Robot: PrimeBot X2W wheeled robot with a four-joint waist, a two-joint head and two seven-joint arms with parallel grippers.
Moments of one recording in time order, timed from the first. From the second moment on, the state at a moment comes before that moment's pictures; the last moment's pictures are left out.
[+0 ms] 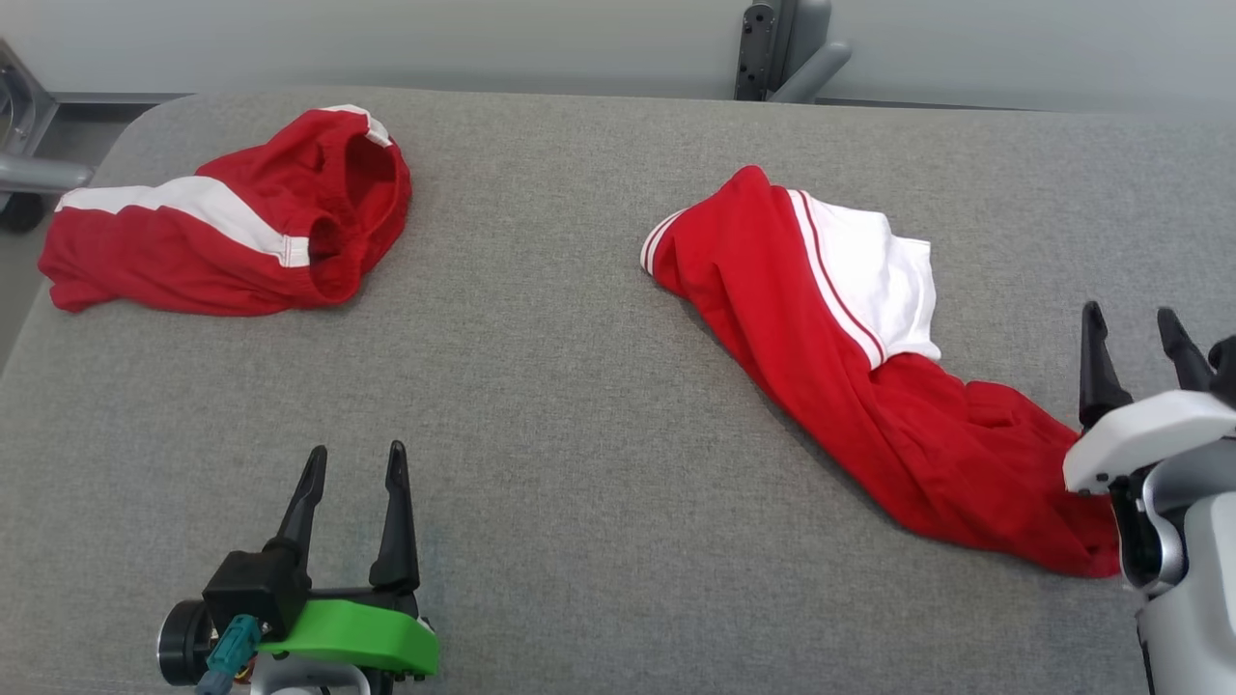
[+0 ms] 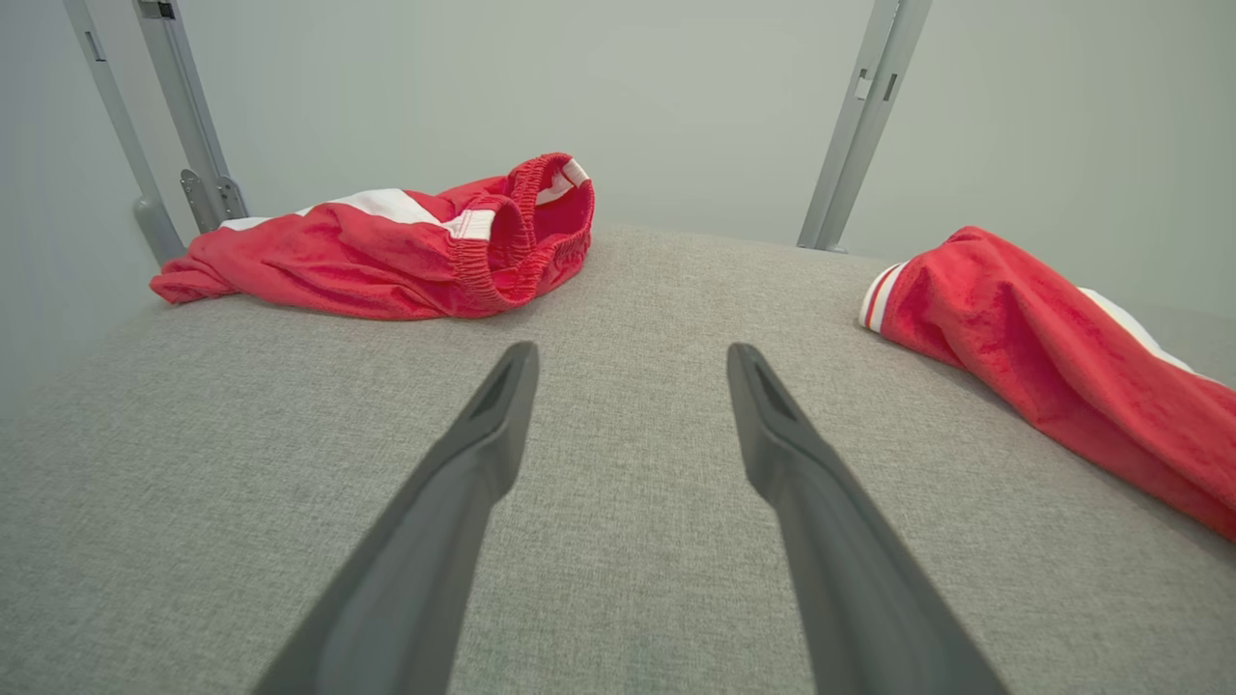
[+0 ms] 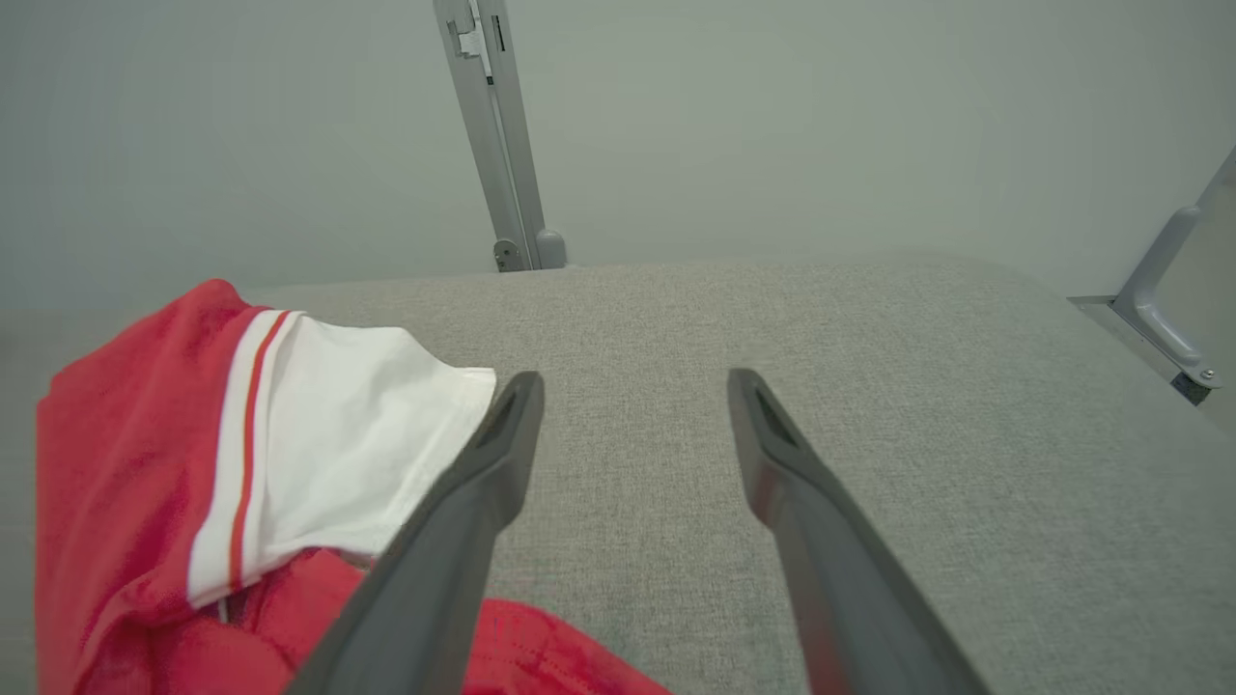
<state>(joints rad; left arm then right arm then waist) -0.04 0.05 -0.12 0.19 -0.24 -0.04 -0.26 -0.30 -0.17 -0.21 0.37 0.17 0.13 -0.07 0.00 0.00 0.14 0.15</state>
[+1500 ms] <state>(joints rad) -0.11 0.05 -0.19 0.18 -0.24 -0.03 -0.26 -0.88 -0.25 -0.03 1.11 0.25 0.13 0.05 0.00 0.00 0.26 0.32</state>
